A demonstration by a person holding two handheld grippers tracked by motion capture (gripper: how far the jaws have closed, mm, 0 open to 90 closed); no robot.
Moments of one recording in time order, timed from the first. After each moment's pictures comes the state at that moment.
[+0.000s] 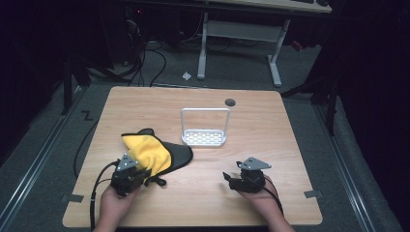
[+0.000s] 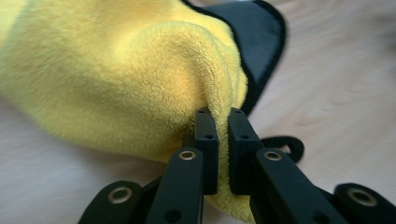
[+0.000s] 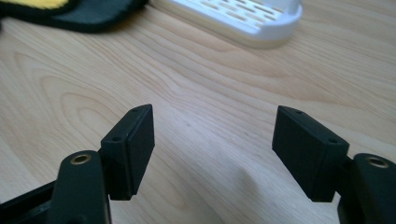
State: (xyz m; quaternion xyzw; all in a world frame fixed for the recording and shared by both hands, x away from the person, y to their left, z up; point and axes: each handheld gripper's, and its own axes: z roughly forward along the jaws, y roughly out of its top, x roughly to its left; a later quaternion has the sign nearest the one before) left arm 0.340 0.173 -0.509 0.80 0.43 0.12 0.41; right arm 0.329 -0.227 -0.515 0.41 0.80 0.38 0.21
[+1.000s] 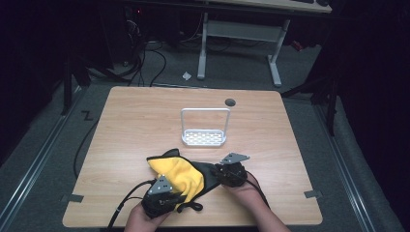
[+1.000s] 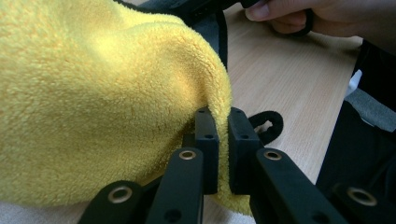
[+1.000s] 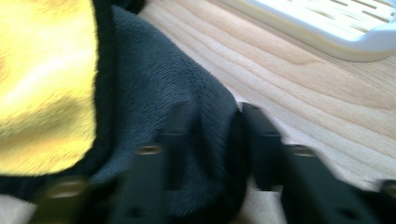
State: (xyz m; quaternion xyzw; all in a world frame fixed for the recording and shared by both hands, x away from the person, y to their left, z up) left arm 0.289 0.093 -0.514 0.84 0.30 0.02 0.45; right arm 0.357 -0.185 -0.529 0.40 0.83 0.37 0.15
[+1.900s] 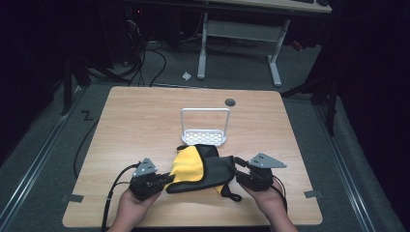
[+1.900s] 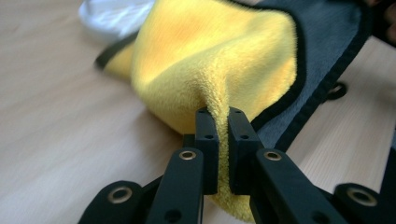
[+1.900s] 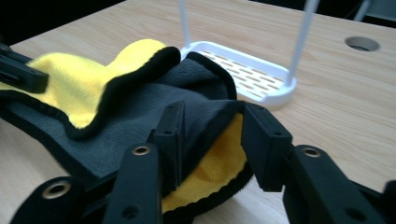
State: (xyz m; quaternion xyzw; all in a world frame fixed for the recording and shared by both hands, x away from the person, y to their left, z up) left arm 0.323 0.139 -0.501 0.81 0.35 0.06 0.46; right arm 0.313 -0.232 -0.465 0.40 0.76 0.46 0.21
